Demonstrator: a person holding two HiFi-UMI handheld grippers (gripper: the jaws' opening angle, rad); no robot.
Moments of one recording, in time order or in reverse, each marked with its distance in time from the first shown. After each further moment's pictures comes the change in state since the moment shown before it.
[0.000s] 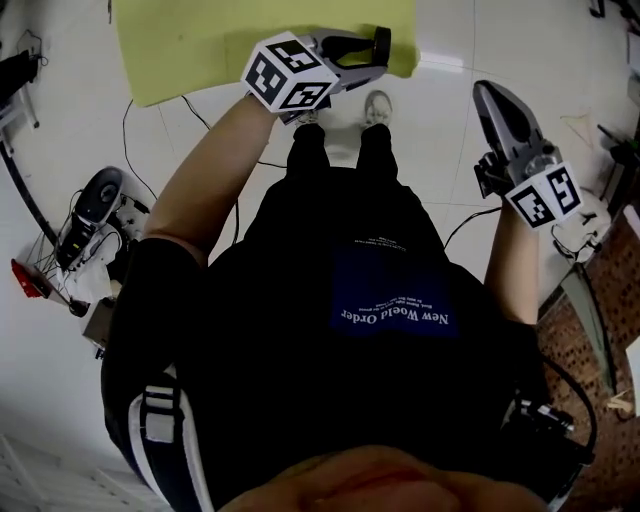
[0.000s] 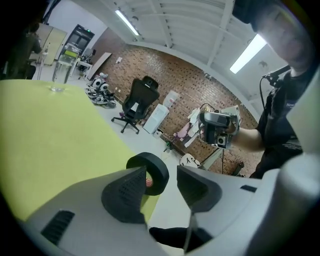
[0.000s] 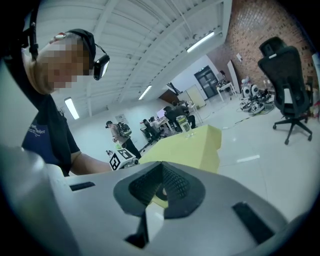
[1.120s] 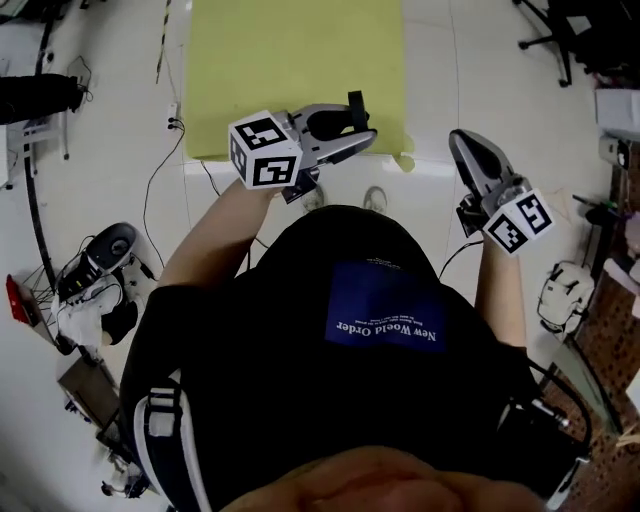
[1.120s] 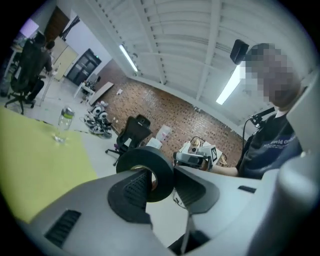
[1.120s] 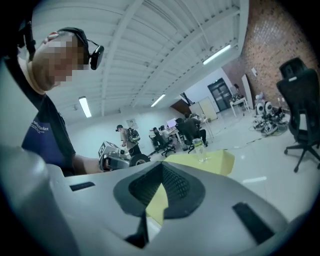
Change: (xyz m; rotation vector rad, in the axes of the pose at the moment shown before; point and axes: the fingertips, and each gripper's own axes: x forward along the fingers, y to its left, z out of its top) left arm -0.119 -0.108 0.129 -0.006 -0.362 -0.055; right arm -0.021 0.059 0.087 -0.133 -0.094 0.077
